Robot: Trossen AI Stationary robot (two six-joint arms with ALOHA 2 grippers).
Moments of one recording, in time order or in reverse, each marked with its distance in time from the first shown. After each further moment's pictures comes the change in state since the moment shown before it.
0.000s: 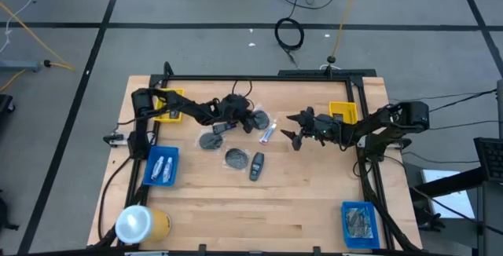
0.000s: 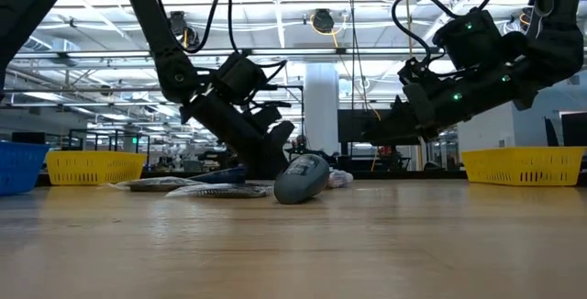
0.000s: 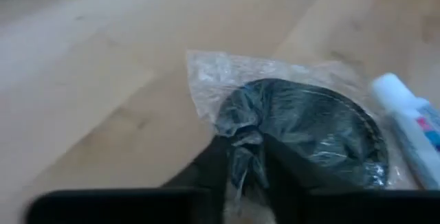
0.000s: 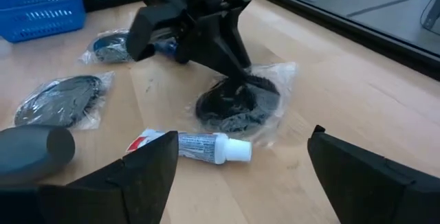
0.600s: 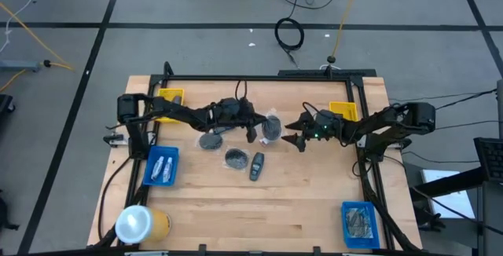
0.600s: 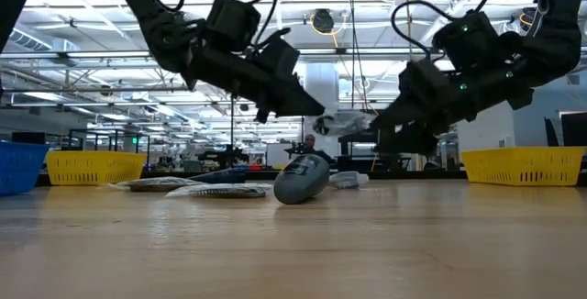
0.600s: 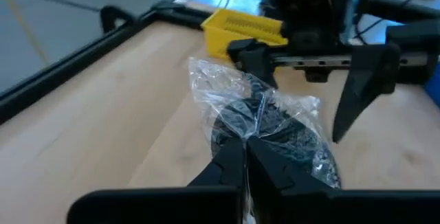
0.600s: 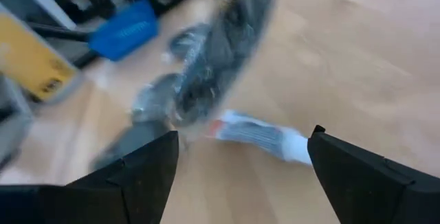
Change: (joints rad) left arm -0.139 -0.159 0.000 0.161 0.078 0.146; right arm -0.074 -0.066 0.000 -0.092 -0.343 0.286
